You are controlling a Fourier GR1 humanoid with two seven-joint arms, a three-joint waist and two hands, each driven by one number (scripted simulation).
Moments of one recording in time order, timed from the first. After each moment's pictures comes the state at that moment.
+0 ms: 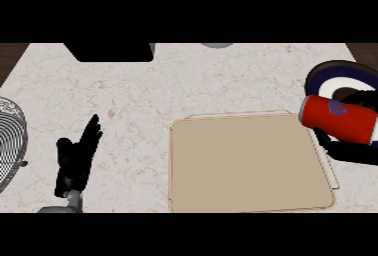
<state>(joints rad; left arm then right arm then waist) 0.00 0.14 -0.05 -1.50 -0.04 0.17 0.23 -0.13 -0.42 -0.16 -1.74 0.81 -0.10 -0.12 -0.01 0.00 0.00</state>
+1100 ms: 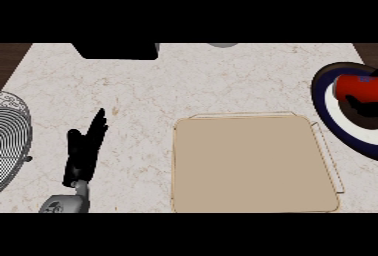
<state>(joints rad) -0.07 0.11 -0.03 -1.42 -0.07 0.15 0.20 -0.55 -0.61 -0.32 -0.82 0.83 -0.13 -0.31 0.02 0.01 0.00</state>
